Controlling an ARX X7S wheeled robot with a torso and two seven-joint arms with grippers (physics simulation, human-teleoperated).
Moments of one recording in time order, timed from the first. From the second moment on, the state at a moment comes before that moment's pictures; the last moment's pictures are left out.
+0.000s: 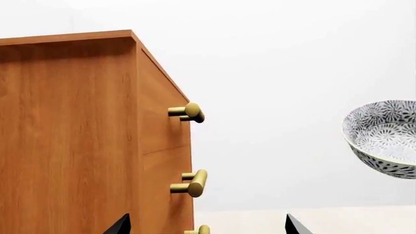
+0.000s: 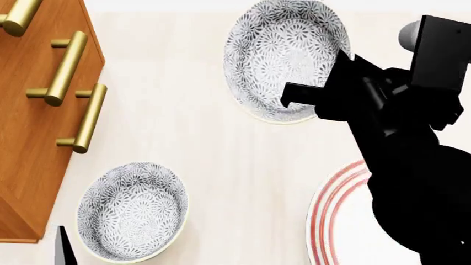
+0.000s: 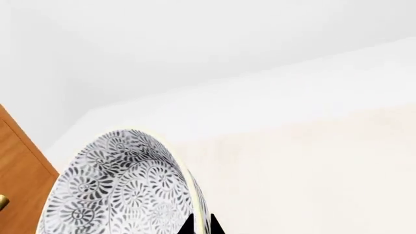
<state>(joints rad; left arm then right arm) 0.08 -0.32 0.34 0.19 0.07 0.56 -0.52 0.91 0.48 -0.11 -0.19 1.13 0.89 0.52</state>
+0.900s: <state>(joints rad) 0.08 -0.33 0.35 0.22 0.08 0.53 -0.53 0.26 0.99 0.57 -0.47 1.34 0.93 0.04</state>
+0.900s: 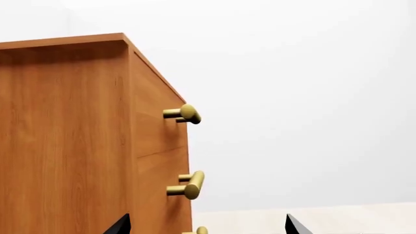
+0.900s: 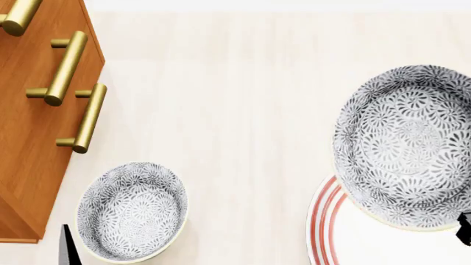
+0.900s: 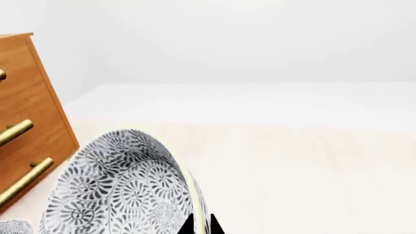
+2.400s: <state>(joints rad) 0.07 -0.35 0.39 0.22 0.08 0.52 -0.54 -0.03 0.90 0.57 -0.40 0.97 0.78 -0.31</state>
